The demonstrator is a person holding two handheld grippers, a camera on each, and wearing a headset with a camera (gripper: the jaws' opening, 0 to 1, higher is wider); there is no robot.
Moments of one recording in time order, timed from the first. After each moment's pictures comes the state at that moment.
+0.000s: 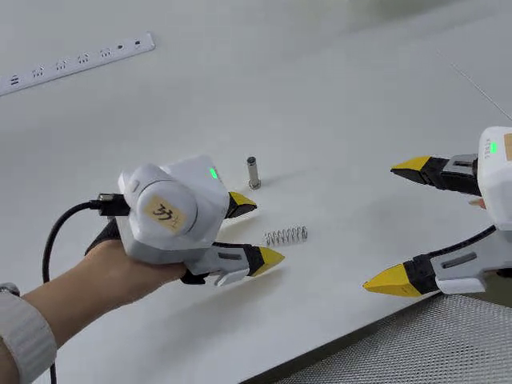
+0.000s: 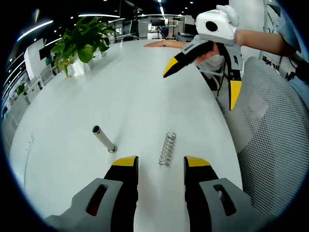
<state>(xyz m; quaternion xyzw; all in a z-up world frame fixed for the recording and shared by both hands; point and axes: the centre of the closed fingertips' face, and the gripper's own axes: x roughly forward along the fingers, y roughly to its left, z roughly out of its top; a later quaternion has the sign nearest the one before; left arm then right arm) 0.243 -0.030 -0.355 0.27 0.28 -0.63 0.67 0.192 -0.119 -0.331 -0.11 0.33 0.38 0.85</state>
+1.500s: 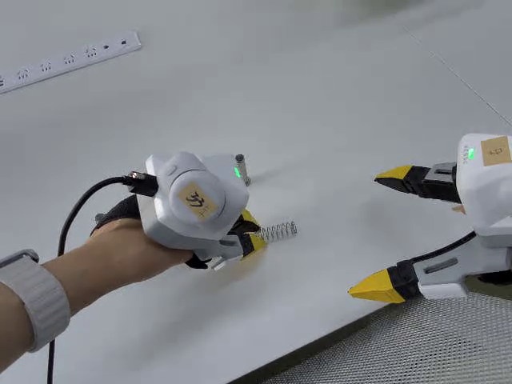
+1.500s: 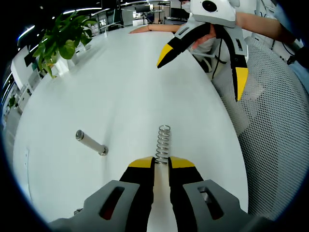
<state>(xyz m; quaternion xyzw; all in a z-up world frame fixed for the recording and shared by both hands) 0.235 -0.032 -0.370 0.32 0.30 -0.65 0.62 0.178 -0.108 -0.333 -0.10 0.34 0.39 0.85</state>
